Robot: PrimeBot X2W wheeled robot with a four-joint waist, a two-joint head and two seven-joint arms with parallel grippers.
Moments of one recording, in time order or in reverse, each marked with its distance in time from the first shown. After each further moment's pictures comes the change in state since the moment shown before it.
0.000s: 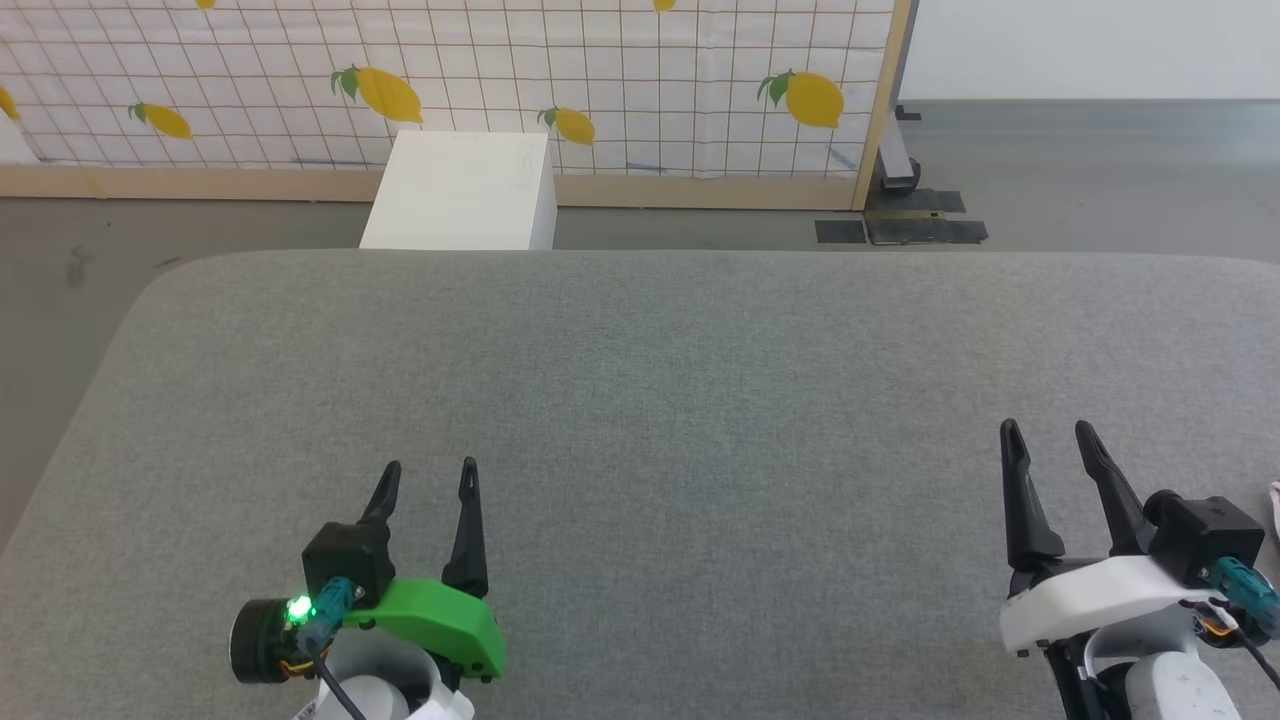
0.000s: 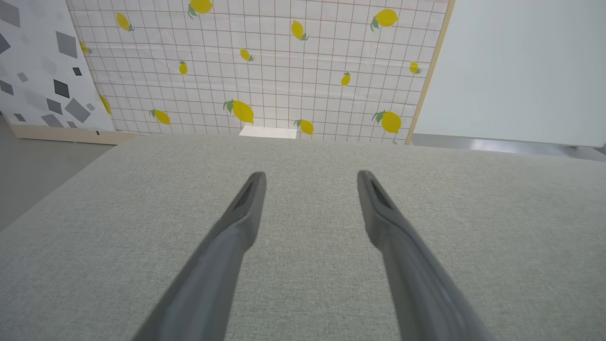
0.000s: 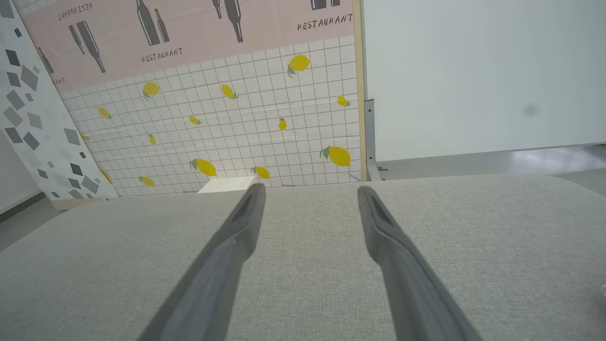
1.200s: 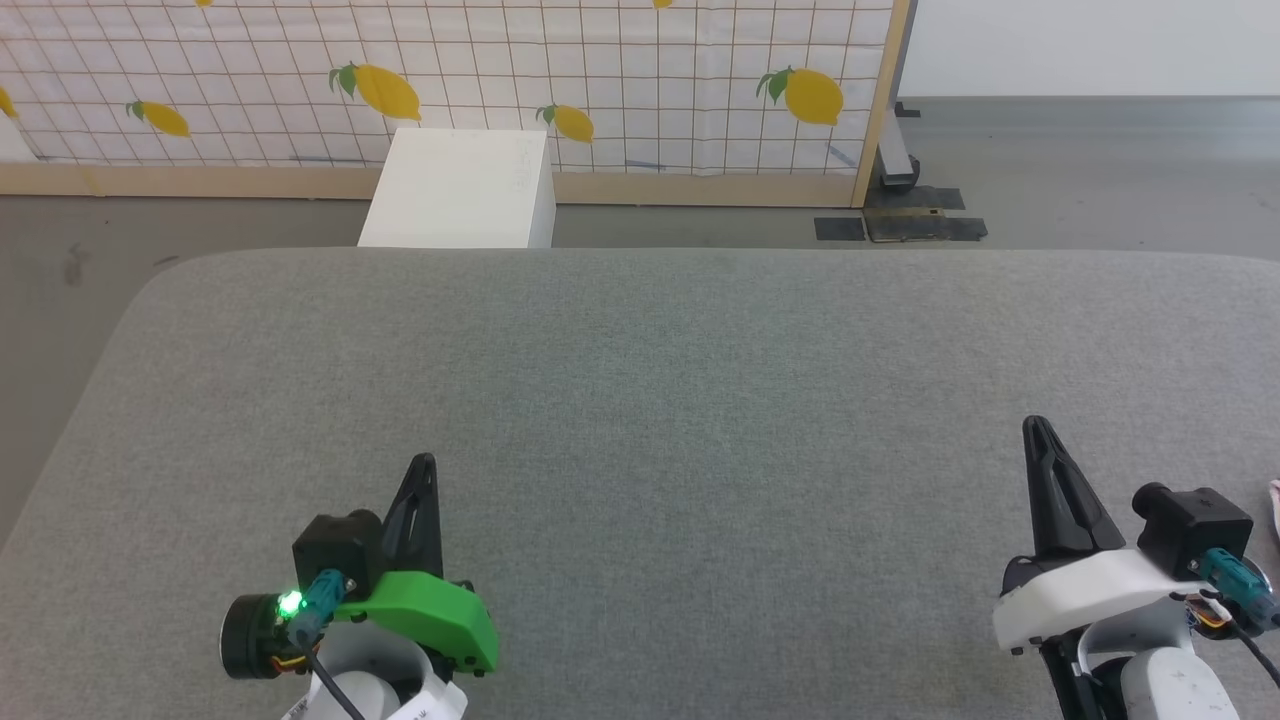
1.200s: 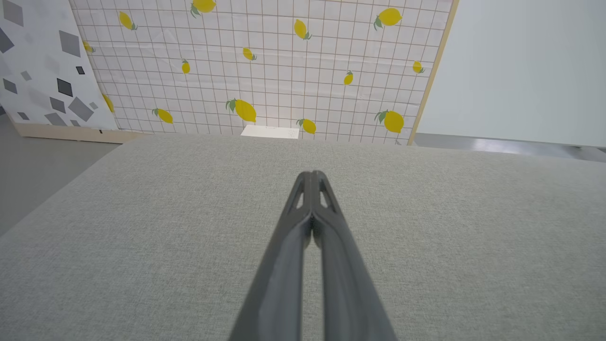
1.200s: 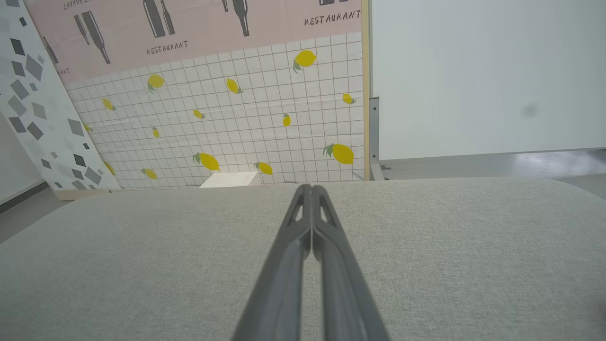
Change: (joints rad) left arm 0.003 -0.008 0.031 -0.023 0.019 -0.013 0.031; right arm 0.000 -0.001 0.014 -0.022 -0.016 0.000 0.031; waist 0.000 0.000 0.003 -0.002
